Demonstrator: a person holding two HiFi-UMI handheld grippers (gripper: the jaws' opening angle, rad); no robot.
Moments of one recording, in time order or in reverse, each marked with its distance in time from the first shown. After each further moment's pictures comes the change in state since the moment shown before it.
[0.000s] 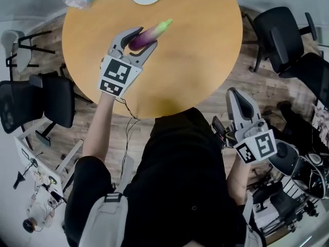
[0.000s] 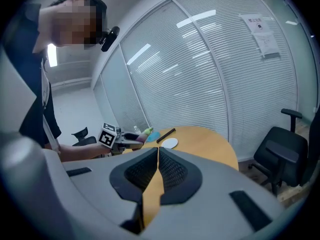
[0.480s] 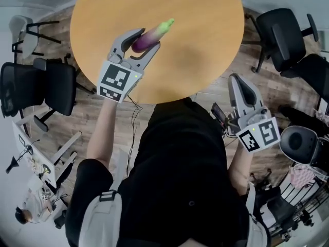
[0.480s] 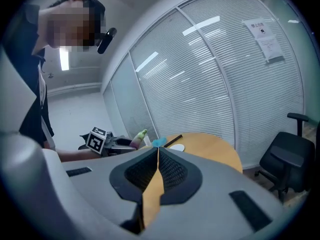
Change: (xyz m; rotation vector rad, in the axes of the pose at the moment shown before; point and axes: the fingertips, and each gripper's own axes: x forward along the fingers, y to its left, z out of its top) left arm -0.081 -0.061 0.016 -0.053 -0.092 0.065; right arm -0.033 0.027 0.000 -0.046 -0.080 0.084
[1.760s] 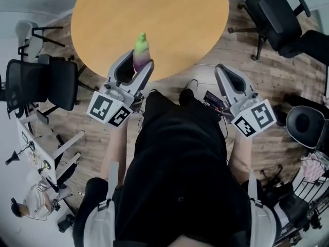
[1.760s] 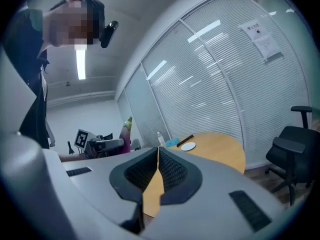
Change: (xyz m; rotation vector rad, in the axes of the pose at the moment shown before) left arm -0.122 -0.172 0.032 -0.385 -0.338 -0.008; right arm -0.118 0.035 -0.057 -0.010 -0.085 0.146
